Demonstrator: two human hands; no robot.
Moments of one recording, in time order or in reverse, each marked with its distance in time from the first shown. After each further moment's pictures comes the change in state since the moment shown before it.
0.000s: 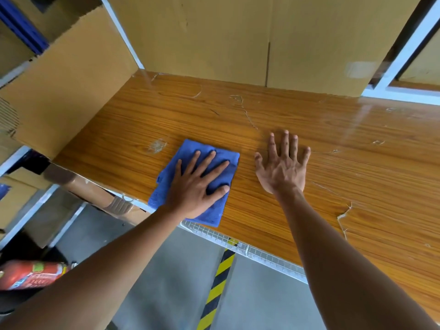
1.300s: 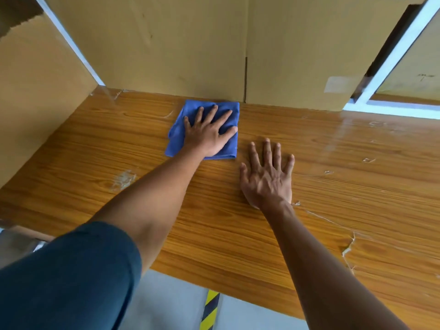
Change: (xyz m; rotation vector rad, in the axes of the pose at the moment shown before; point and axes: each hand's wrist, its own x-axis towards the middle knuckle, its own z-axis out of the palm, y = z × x) left_hand 0.270 0.005 -0.006 -0.142 -0.195 -0.103; right_hand 0.053 -0.012 0.005 0.031 0.019 0.027
